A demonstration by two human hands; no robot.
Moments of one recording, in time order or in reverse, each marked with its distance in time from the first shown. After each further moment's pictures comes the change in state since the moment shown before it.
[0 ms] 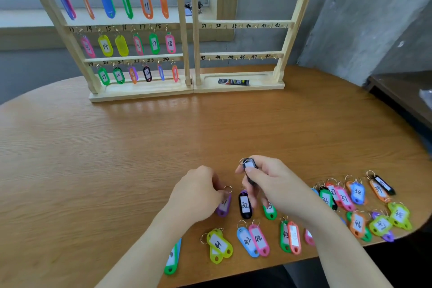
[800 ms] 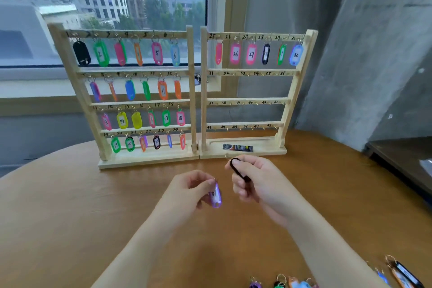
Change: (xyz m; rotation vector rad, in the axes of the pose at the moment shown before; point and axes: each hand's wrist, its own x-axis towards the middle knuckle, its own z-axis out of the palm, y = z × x) left_hand 0.054 0.014 -0.105 -0.785 0.126 0.188; right_hand 0.076 -0.100 -0.031 0.396 0.025 -0.185
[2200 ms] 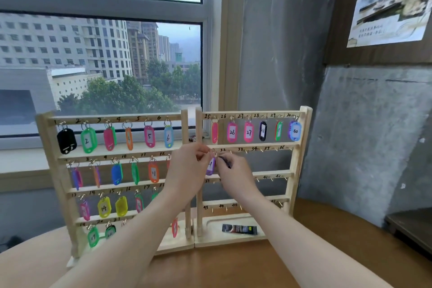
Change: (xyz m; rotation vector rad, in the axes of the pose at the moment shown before) left_hand 0.165 0.147 -0.028 0.385 0.443 0.554; right_hand 0.191 -0.089 -0.011 -0.391 0.373 -0.429
